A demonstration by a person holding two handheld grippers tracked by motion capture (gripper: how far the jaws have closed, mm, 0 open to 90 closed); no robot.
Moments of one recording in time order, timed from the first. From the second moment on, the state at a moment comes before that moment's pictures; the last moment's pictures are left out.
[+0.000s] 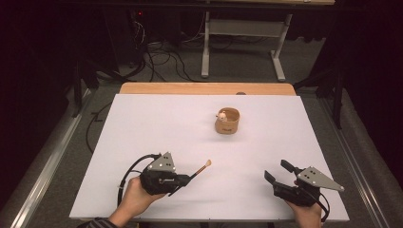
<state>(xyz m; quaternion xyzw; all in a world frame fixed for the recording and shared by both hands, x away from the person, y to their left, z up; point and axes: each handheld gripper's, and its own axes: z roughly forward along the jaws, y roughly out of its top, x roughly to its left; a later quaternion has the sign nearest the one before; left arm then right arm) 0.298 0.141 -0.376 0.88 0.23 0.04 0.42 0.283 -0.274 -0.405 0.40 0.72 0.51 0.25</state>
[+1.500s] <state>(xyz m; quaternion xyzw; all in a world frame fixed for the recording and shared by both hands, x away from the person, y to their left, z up) 0.296 0.123 -0.377 0.85 0.22 0.06 0.47 0.292 -0.209 -0.395 0.35 0.77 0.52 0.12</state>
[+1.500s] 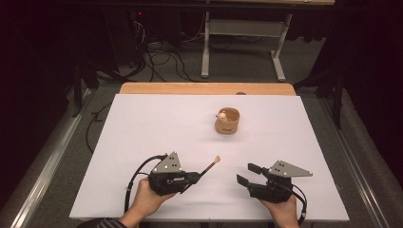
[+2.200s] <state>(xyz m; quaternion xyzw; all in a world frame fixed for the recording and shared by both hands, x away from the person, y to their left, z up) 0.297 0.109 -0.378 0.85 0.21 0.07 0.48 0.294 -0.186 -0.389 0.33 0.78 0.53 0.10</state>
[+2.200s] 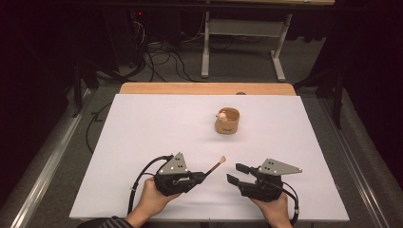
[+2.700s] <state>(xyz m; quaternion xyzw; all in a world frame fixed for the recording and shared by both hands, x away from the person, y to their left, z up) 0.298 0.097 -0.379 0.85 0.20 0.08 0.48 0.293 -0.180 -0.386 0.31 0.78 0.54 0.08</state>
